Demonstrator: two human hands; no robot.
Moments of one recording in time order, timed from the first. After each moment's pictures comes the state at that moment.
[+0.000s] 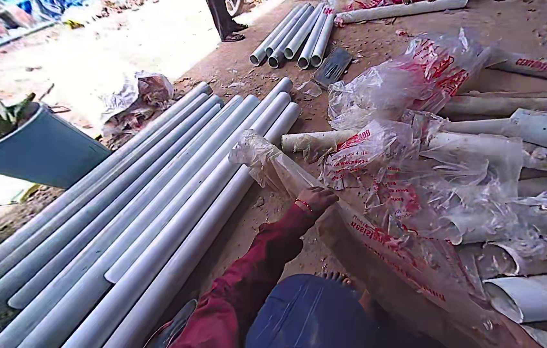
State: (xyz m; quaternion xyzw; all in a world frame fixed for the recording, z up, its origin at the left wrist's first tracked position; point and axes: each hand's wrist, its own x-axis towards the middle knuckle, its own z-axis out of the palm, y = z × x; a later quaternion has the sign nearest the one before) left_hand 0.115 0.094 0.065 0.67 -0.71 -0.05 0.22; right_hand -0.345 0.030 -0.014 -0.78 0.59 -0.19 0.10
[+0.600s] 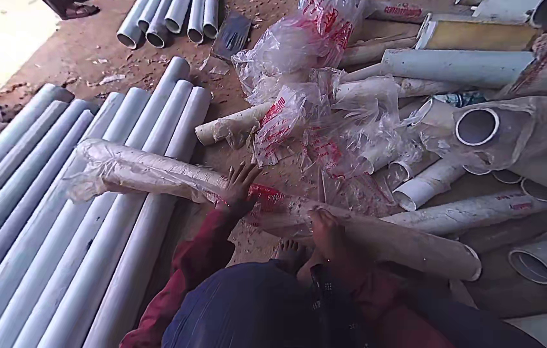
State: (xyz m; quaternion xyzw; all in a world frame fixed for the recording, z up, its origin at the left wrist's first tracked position) left_hand 0.124 0.096 0.018 0.69 -0.68 -0.15 0.22; right_hand -0.154 0.090 -0.002 -0.85 0.45 -0.24 0.15
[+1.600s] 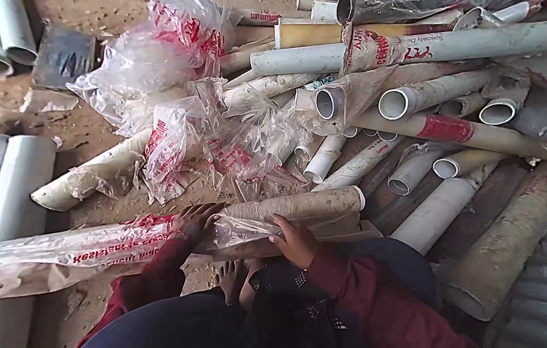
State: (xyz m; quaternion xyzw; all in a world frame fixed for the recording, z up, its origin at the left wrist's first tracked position) left_hand 0.027 0.035 -0.017 0.56 -0.81 -0.19 0.02; right_hand -0.270 0.092 0.096 -0.68 0.58 -0.01 0.44
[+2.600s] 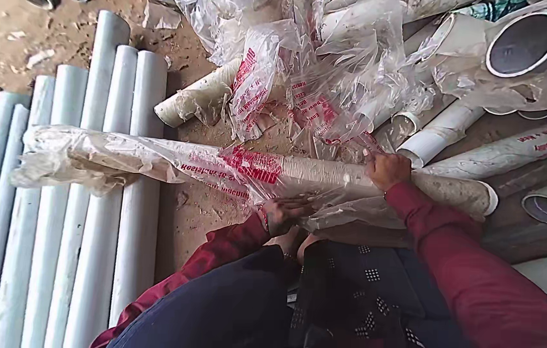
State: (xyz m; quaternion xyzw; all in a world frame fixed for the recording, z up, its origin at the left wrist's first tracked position) left_hand 0.014 0.101 -0.036 0.33 -0.86 -0.22 0.33; right_hand -0.272 -0.035 -0.017 -0.78 0.62 -0.01 0.10
